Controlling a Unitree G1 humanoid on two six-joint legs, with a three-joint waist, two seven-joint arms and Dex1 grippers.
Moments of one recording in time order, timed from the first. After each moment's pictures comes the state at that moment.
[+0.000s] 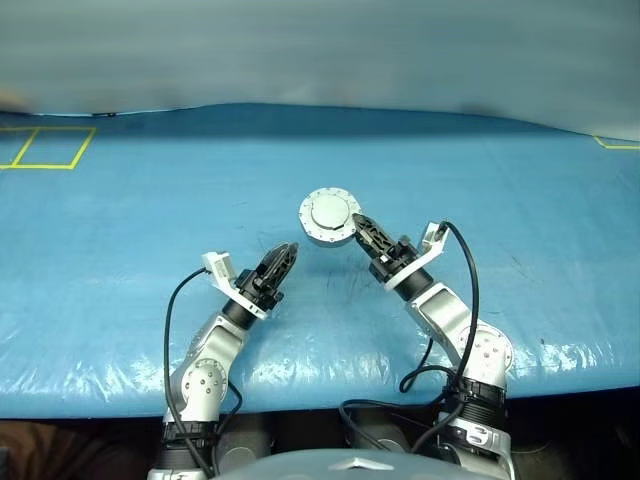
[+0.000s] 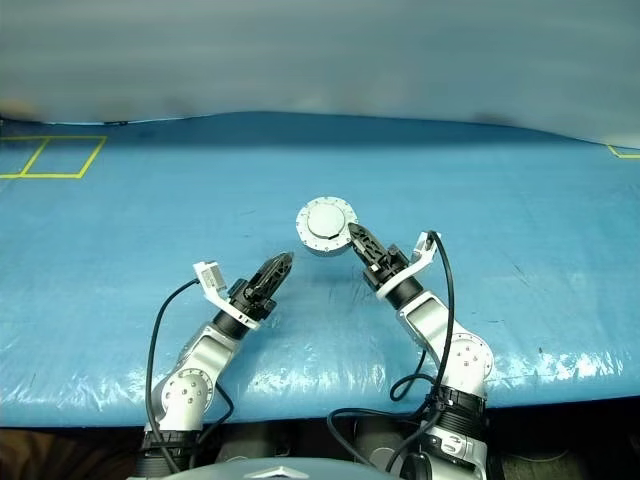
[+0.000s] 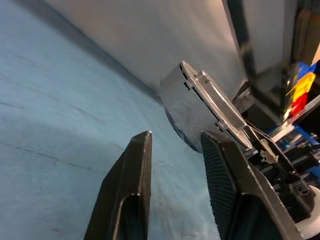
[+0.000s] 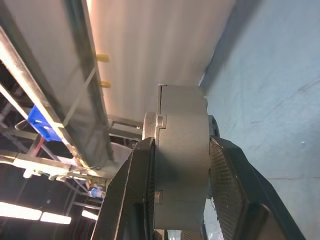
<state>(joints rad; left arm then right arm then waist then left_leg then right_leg) 0.02 -0.03 0.04 -0.13 -0.81 0.37 -0.57 -0.21 0.09 -0.35 -0.13 1.32 0.91 0.14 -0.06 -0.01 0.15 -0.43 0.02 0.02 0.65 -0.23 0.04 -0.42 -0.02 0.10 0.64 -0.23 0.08</state>
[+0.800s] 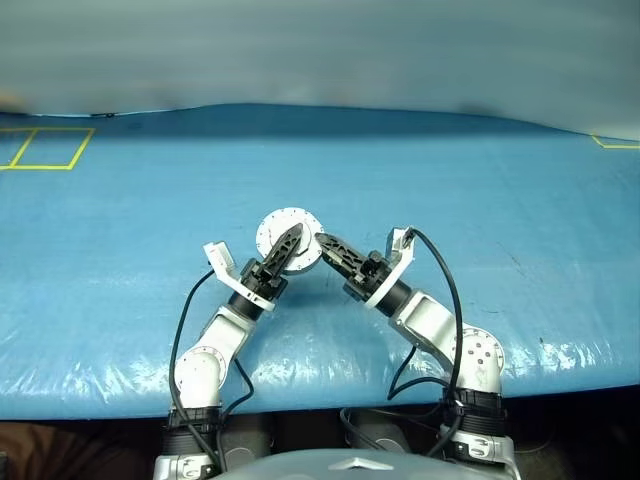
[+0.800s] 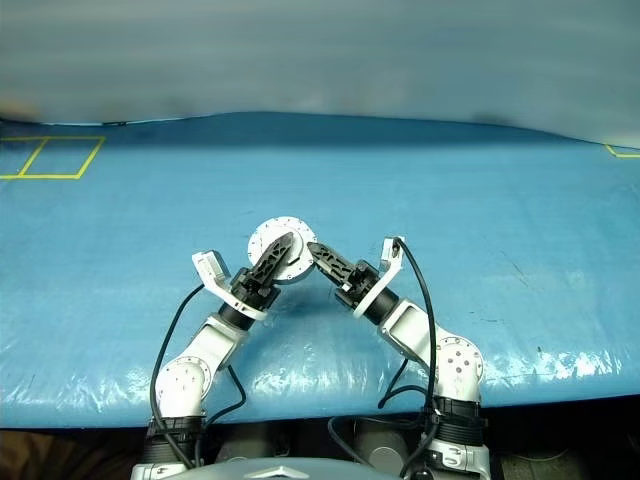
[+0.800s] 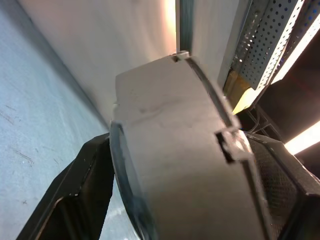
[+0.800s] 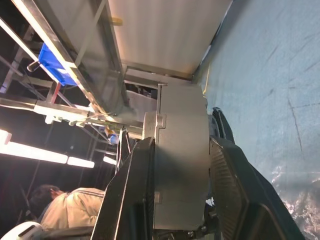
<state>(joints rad) -0.04 -0.06 0.08 -0.10 -1.06 0.49 -0.57 -0.14 0.02 -0.18 -0.16 1.45 0.98 0.10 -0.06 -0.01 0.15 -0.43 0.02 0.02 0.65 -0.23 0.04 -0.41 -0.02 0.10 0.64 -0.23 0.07</state>
